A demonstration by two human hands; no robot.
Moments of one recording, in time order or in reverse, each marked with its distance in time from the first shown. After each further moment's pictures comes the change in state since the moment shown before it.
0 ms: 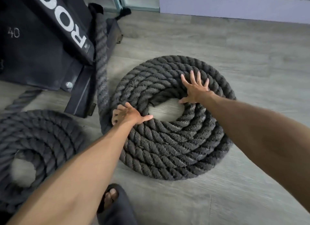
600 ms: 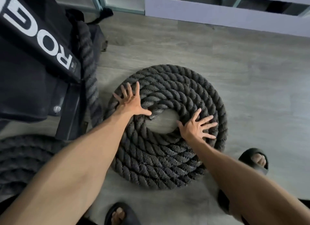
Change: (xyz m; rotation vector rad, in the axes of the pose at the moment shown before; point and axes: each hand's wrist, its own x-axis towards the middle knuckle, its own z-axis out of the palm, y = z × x) left_hand 0.075 0.041 -0.087 0.146 0.020 0.526; right_hand -0.056 -0.052 0.052 0.554 0.005 0.755
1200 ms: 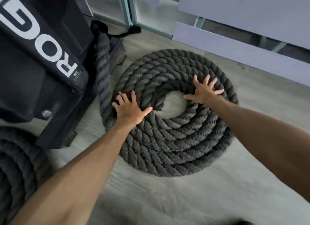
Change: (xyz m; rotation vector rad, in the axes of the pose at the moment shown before) left_hand 0.074 0.018 -0.017 -0.006 0.266 -0.430; right_hand 0.192 -0.189 -0.159 -0.526 0.027 -0.623
